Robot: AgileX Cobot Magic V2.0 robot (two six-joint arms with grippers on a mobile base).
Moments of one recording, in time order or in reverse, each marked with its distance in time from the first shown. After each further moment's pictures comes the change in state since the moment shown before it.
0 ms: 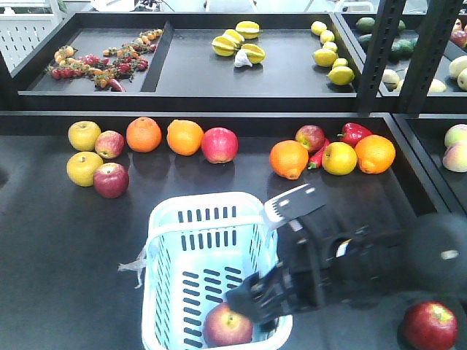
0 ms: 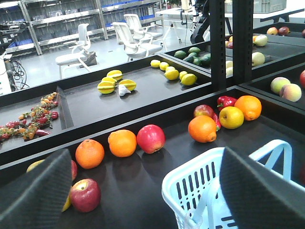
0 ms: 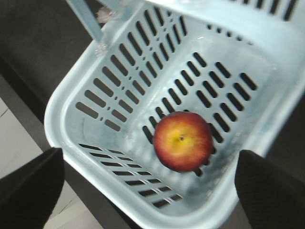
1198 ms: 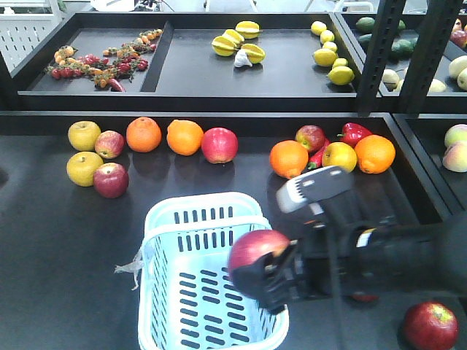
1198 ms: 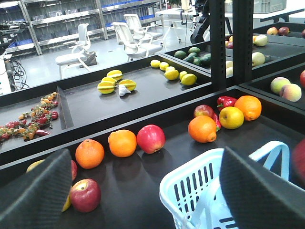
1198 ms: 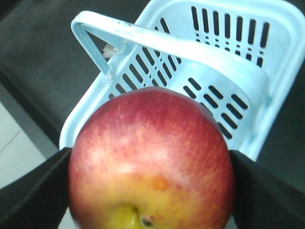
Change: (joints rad) left arm 0.000 0.000 0.000 0.000 0.000 0.000; right arm 0.017 -0.060 0.000 0.029 -0.049 0.019
